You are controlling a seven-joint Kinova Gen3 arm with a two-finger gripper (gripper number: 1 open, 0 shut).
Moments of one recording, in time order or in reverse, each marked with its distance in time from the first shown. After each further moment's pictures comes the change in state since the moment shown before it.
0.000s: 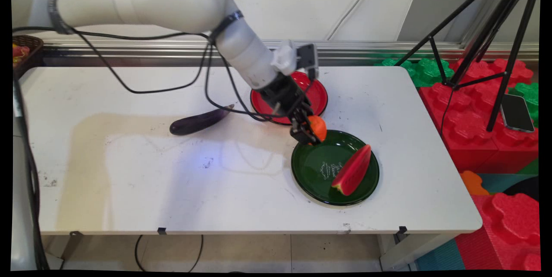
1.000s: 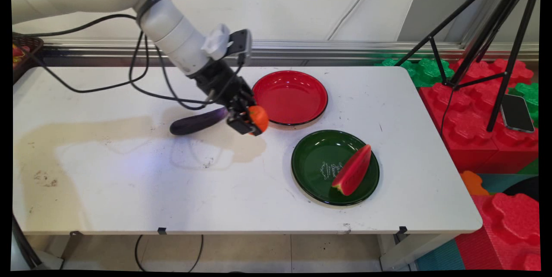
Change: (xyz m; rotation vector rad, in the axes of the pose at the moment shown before) arm -0.082 0.002 -0.096 0.041 -0.084 -0.055
